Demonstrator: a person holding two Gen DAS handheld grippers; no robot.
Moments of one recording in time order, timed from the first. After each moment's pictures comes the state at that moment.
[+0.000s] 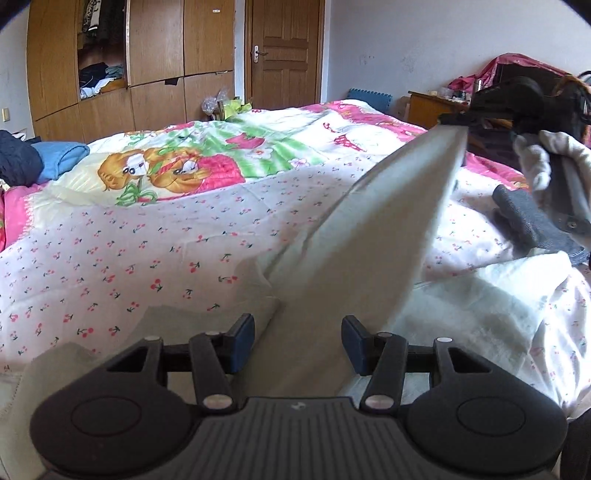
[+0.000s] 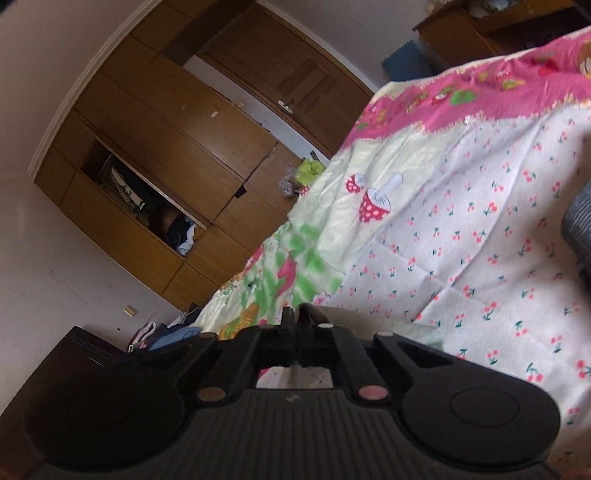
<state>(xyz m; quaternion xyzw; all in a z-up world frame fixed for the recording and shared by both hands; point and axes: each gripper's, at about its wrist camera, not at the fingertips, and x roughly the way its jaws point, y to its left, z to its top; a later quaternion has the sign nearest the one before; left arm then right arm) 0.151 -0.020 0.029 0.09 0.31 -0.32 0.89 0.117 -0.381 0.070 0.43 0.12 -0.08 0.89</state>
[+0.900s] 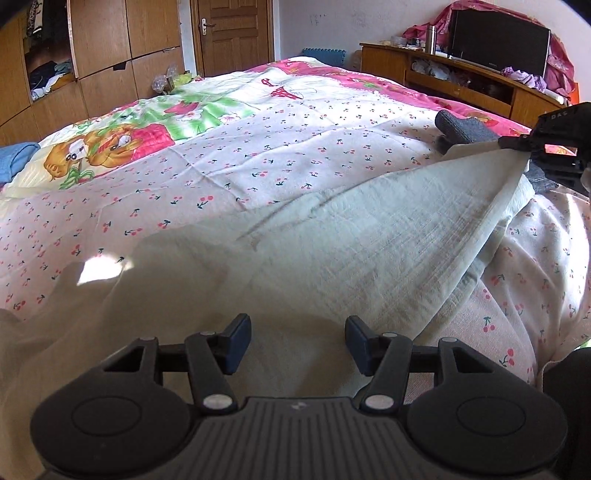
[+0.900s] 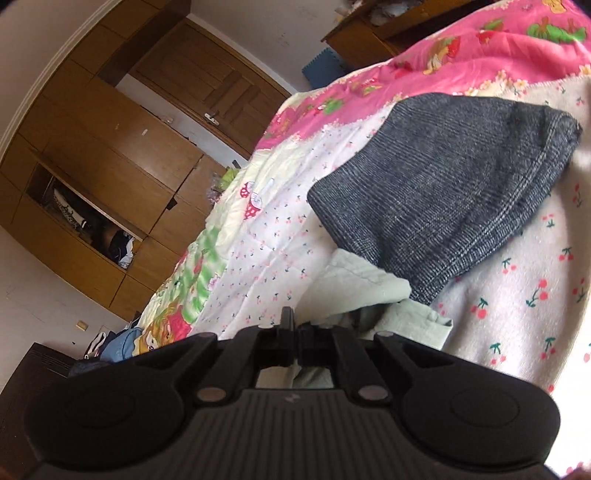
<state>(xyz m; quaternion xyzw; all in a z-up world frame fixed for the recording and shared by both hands) 0.107 -0.071 -0.006 0.15 0.36 -0.36 0.85 -0.028 -0.410 0.009 0.45 0.16 -0.18 0.86</state>
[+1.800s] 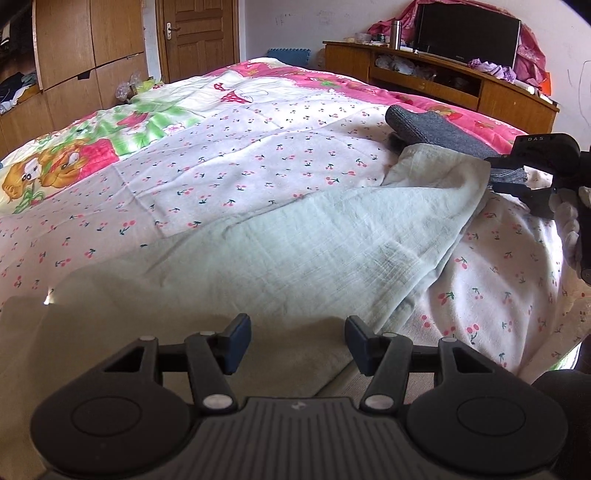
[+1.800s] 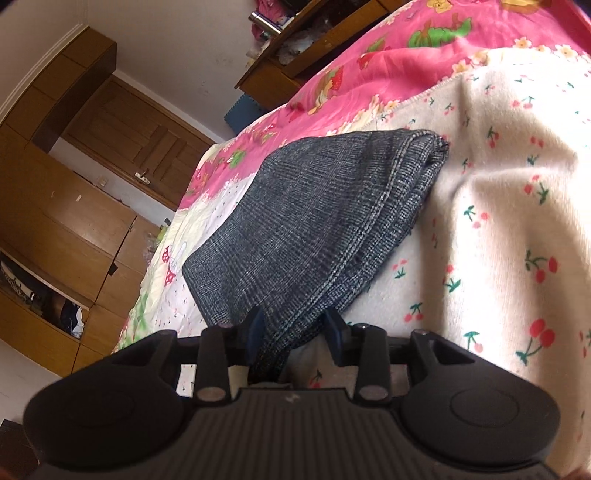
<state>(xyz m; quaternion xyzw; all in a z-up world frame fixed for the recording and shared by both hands) 0.089 -0.126 -0.007 0.16 0.36 -0.41 0.83 -0.075 -0.464 -0.038 0.49 0.13 -0.29 0.81</state>
